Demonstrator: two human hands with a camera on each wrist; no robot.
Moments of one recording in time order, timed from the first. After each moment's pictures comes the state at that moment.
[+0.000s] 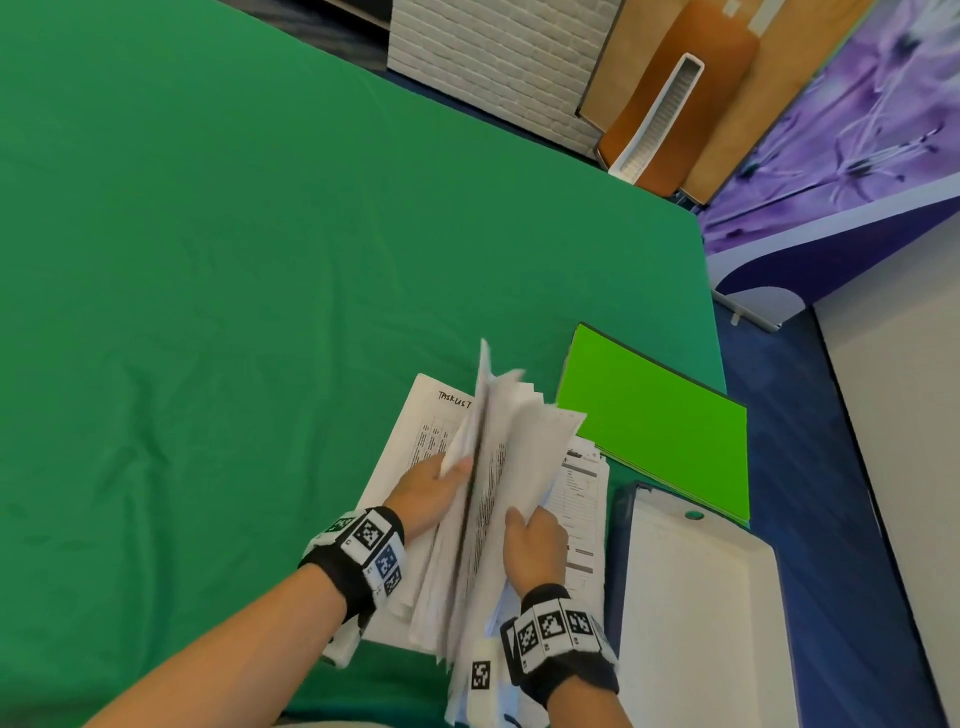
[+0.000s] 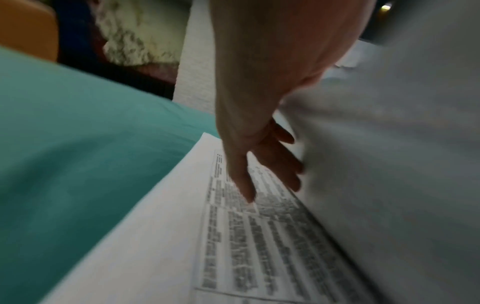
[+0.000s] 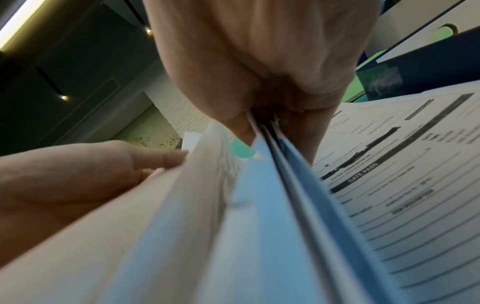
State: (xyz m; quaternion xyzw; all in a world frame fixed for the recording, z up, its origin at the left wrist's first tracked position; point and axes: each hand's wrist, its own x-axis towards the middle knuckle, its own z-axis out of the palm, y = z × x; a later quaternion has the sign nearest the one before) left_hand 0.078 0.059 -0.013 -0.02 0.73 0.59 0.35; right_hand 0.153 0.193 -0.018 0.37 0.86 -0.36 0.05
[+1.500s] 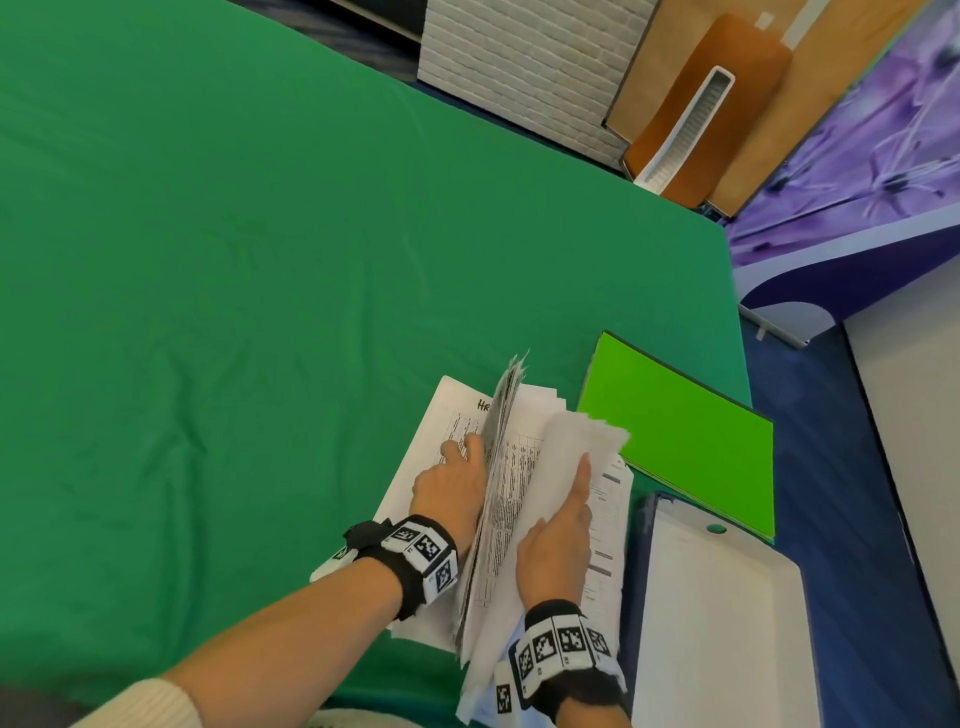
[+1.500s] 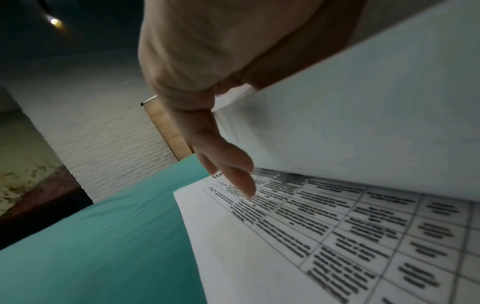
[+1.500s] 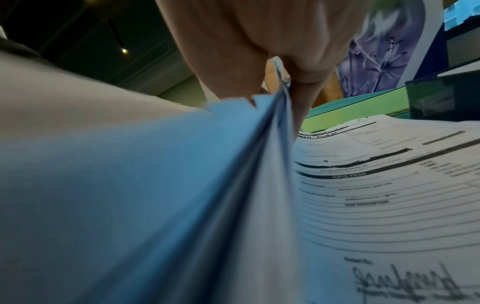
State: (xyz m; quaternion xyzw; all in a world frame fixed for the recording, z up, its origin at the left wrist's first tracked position) left_hand 0.090 0.074 -0.005 0.13 0.98 0.12 0.12; right_hand 0.161 0.177 -0.016 0.31 0.89 -0.33 -0.09
